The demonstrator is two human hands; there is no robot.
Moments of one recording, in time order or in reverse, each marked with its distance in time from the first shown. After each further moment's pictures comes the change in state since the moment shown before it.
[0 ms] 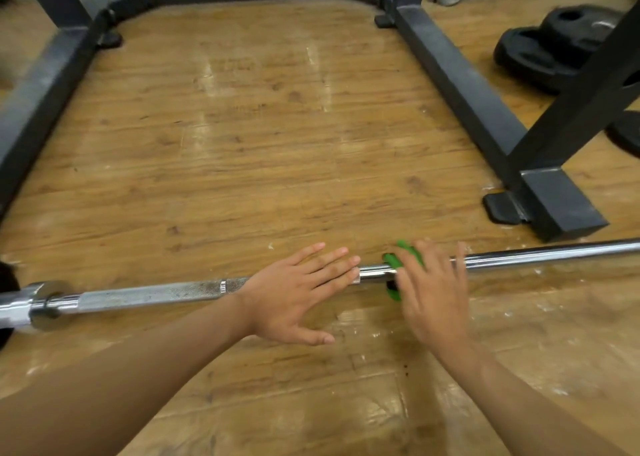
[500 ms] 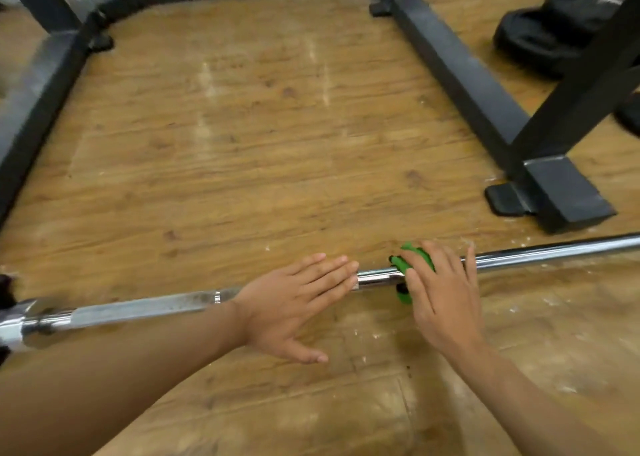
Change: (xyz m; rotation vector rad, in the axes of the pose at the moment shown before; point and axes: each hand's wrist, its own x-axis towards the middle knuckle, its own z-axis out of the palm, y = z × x) left_hand -0.002 0.002 0.000 0.015 -0.028 0.079; right_hand -0.002 0.009 -0.011 0.082 -0.079 0.019
